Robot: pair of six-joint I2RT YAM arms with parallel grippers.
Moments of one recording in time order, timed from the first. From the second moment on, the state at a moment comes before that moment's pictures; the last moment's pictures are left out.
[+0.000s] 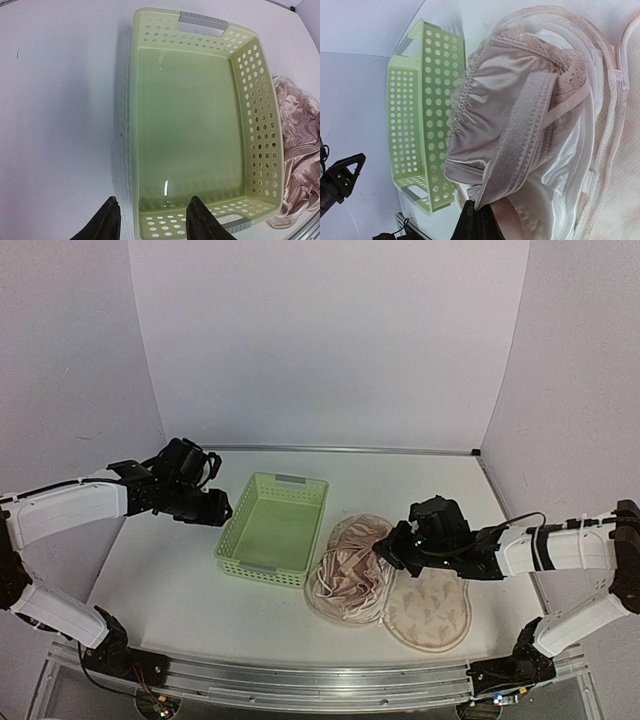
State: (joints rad) left arm -0.64 1.33 0.98 -0.53 -0.10 -0.42; right arm 0.84 1.38 0.60 0.14 0.03 1.25
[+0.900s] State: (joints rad) left arm -0.64 1.31 0.99 -0.53 -0.08 -0.43; right arm 0.84 1.43 0.58 0.15 0.03 1.26
